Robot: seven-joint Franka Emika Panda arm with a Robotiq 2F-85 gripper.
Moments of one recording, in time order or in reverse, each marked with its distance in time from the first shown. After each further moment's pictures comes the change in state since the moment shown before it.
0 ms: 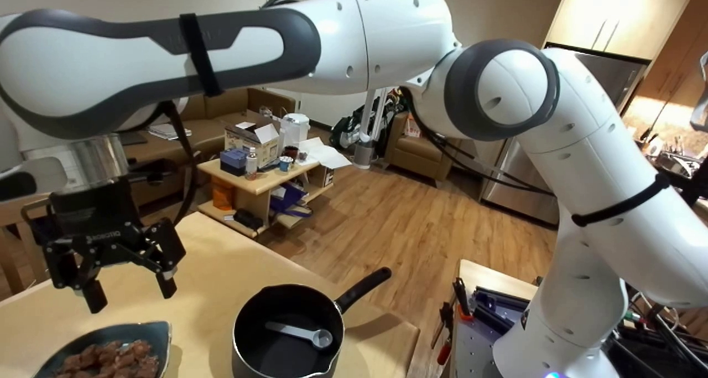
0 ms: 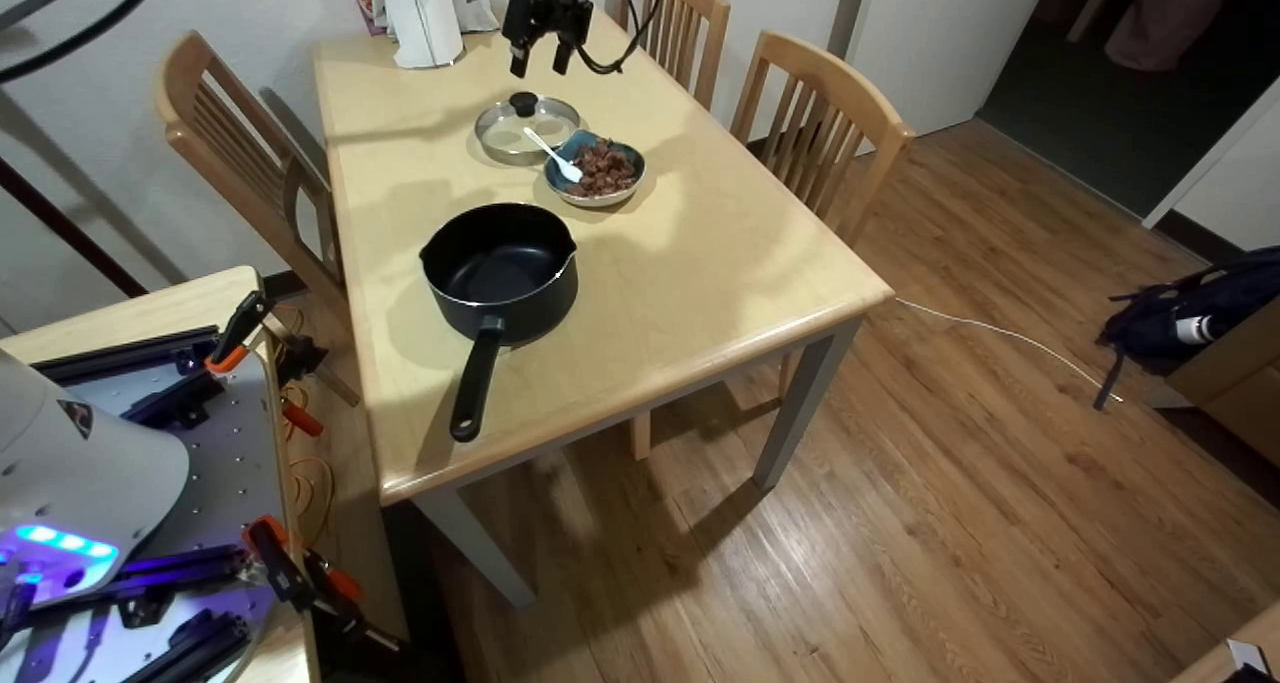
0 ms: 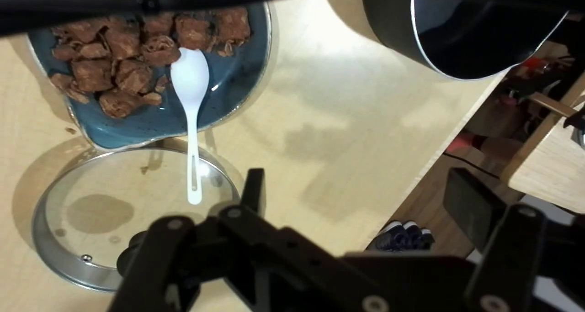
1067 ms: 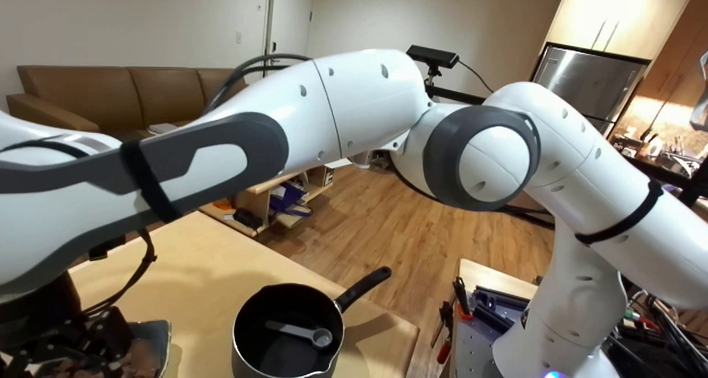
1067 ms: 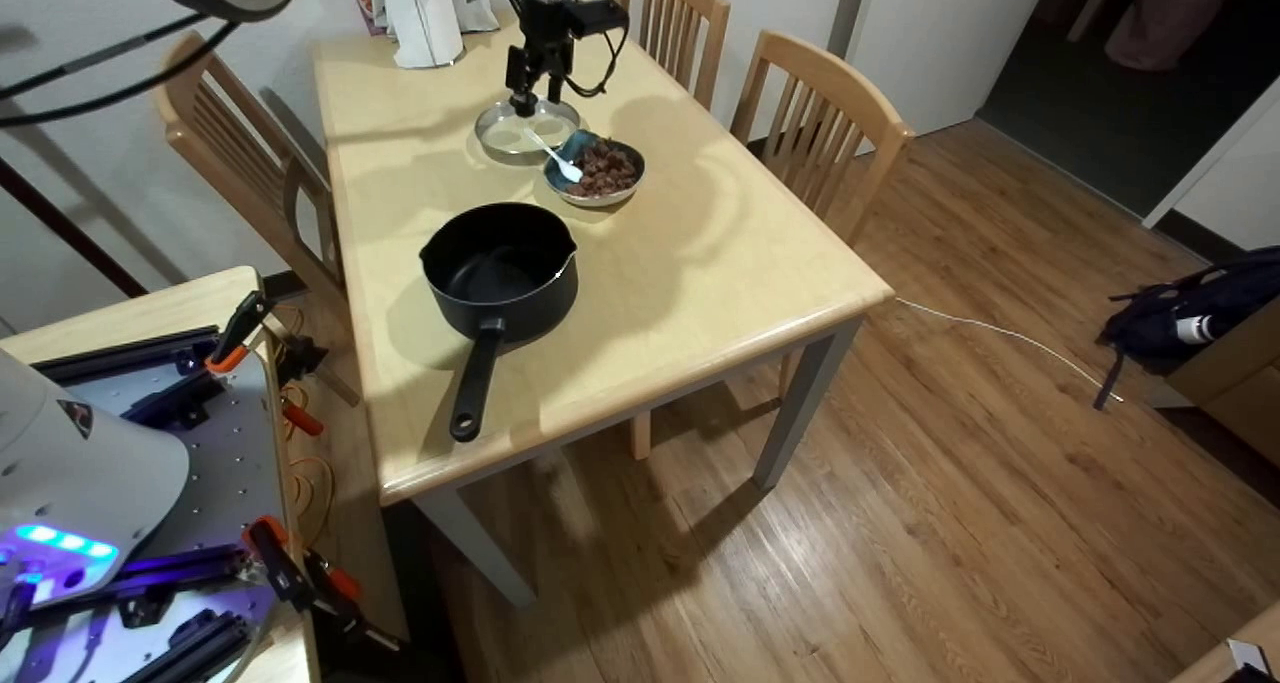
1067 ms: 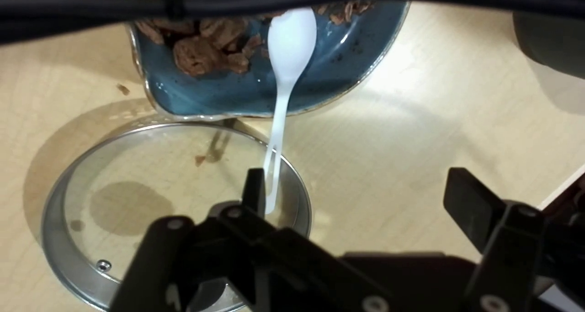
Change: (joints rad) arm 0.162 0.206 -0.047 0.151 -0.084 0.175 -0.032
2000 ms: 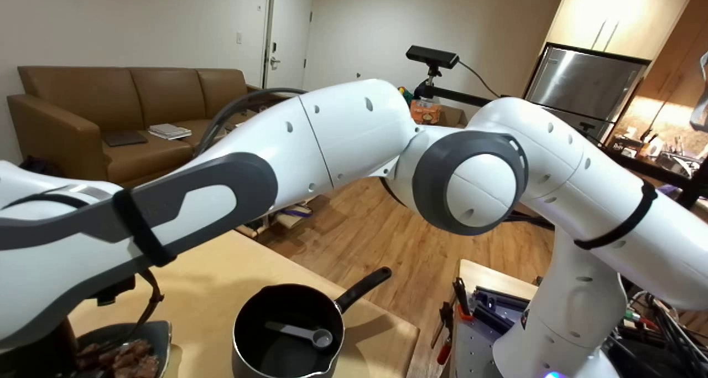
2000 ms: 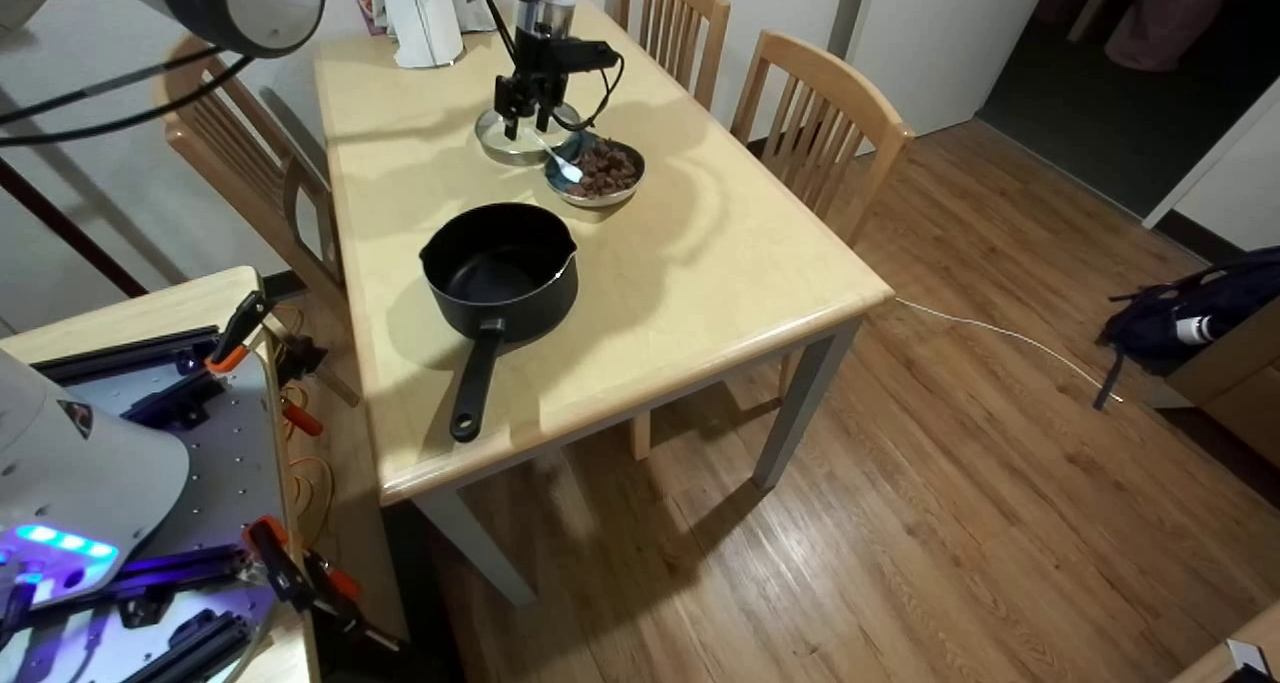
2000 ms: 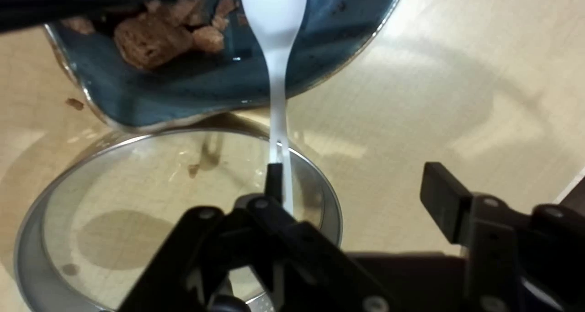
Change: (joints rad) arm 0.014 0.083 0.009 0.020 0.068 0.052 0.181
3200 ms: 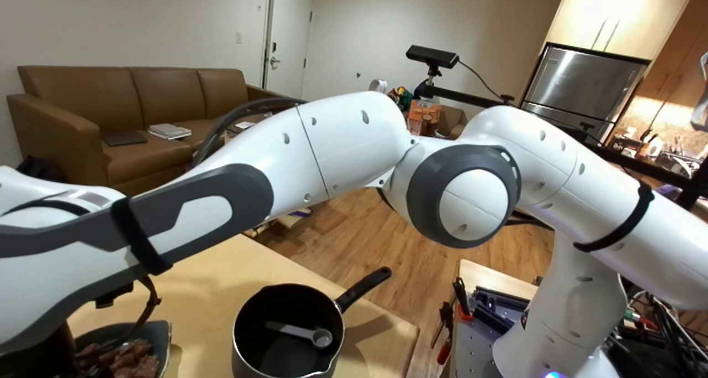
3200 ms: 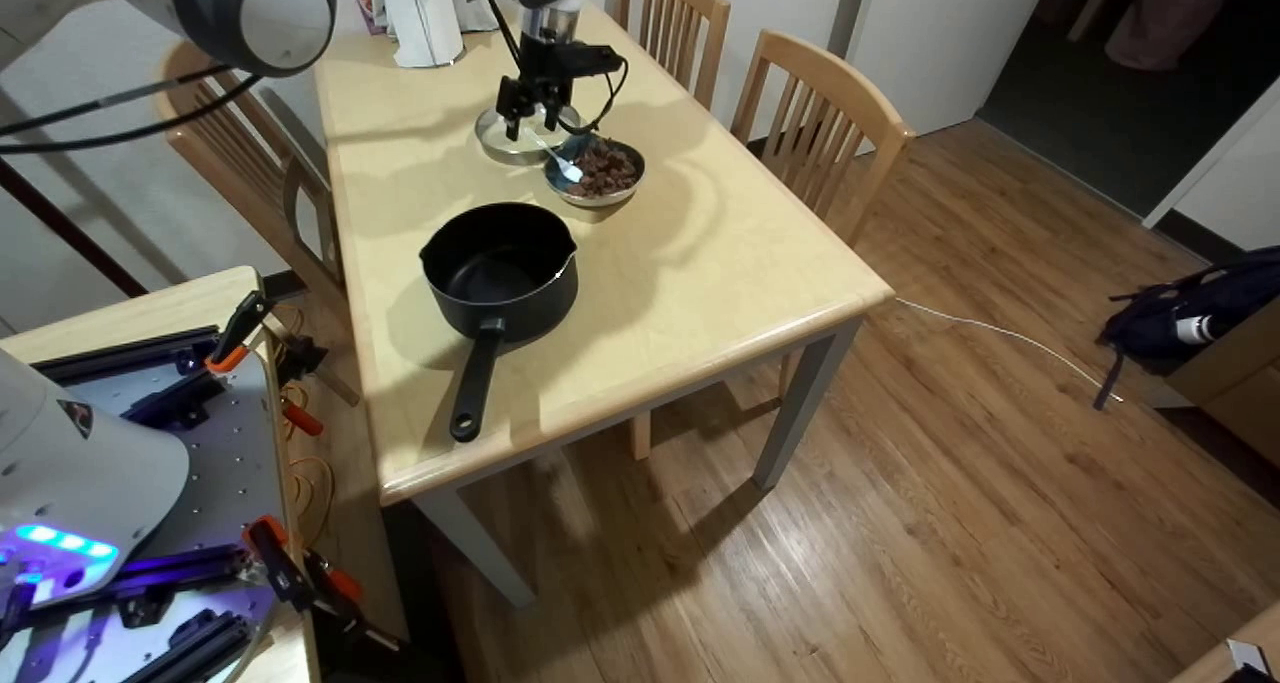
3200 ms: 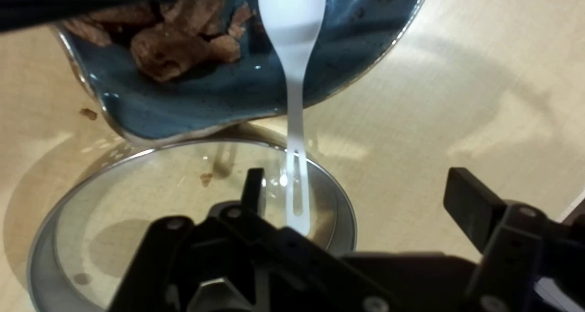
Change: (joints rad) arm 0.005 0.047 -0.003 0.066 -0.003 -0.010 -0.004
